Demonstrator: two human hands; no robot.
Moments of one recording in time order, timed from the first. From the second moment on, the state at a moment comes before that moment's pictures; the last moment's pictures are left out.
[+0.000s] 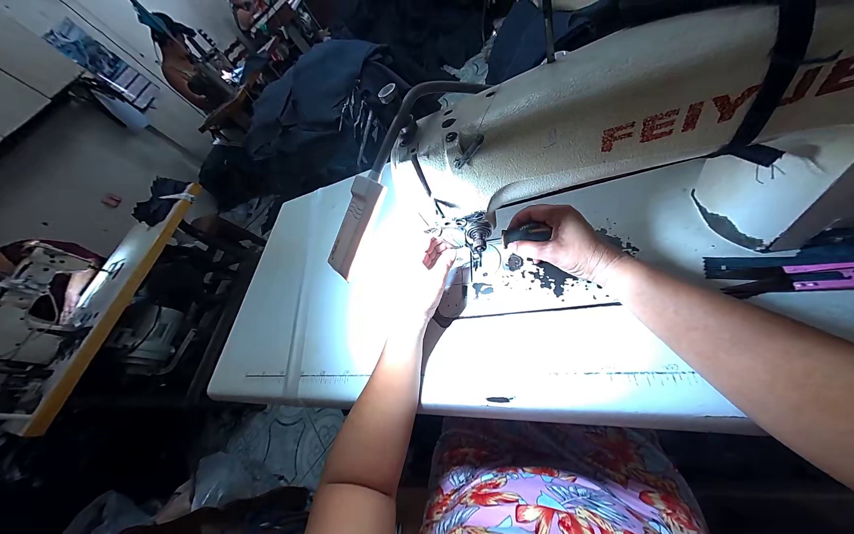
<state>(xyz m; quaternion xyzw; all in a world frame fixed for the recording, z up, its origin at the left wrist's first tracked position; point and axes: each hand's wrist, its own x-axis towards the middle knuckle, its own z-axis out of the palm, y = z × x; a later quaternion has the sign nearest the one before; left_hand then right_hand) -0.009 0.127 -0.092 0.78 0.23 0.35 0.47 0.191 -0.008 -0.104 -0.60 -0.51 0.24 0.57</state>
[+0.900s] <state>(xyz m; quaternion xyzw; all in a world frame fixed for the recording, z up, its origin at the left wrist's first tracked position) -0.010 0.130 -0.095 0.78 0.22 0.35 0.47 0.192 -0.008 -0.105 -0.62 -0.50 0.25 0.56</state>
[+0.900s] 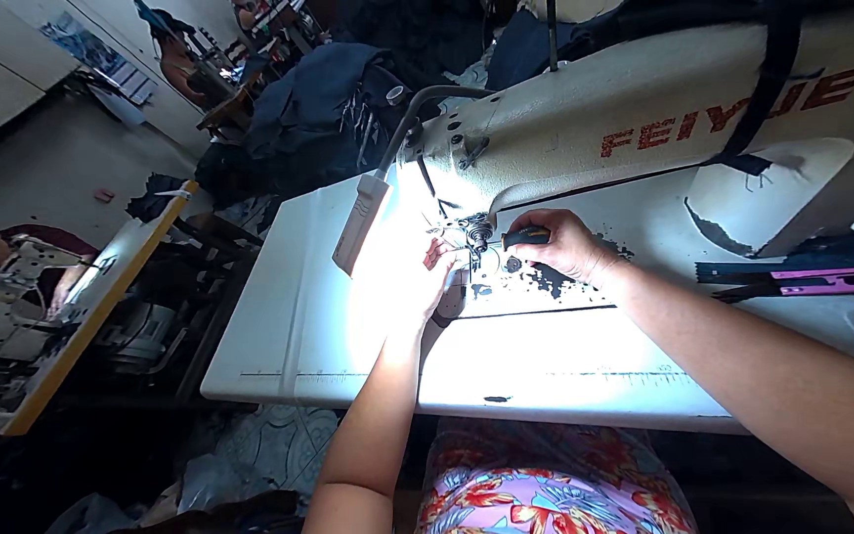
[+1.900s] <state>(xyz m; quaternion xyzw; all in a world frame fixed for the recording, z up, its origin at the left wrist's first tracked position) -0.007 0.123 -0.075 0.82 0.26 0.28 0.42 0.191 -0.008 -0.105 -0.59 -0.48 0.27 0.59</state>
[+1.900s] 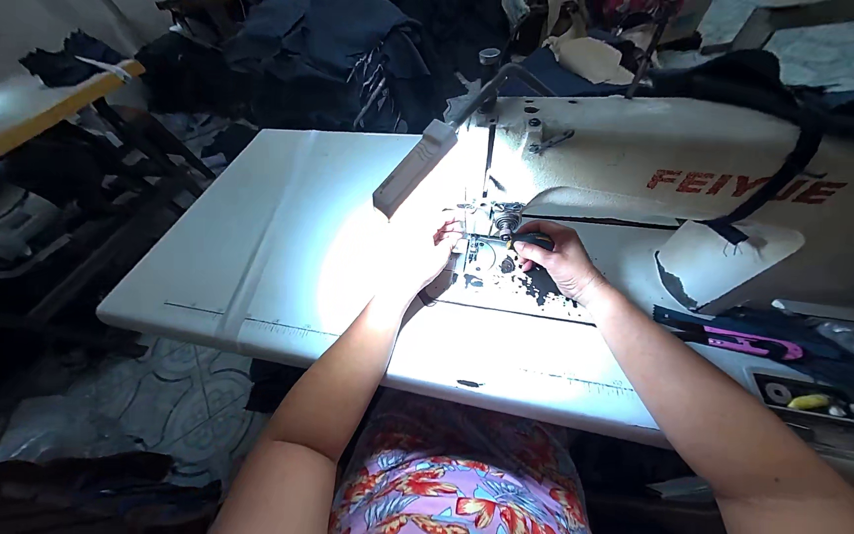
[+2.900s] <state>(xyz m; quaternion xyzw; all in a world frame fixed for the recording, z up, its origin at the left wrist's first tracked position) -0.010 0.131 -0.079 0.86 0.21 0.26 0.39 0.191 -0.009 -0.108 -0.57 -0.47 0.28 0.61</state>
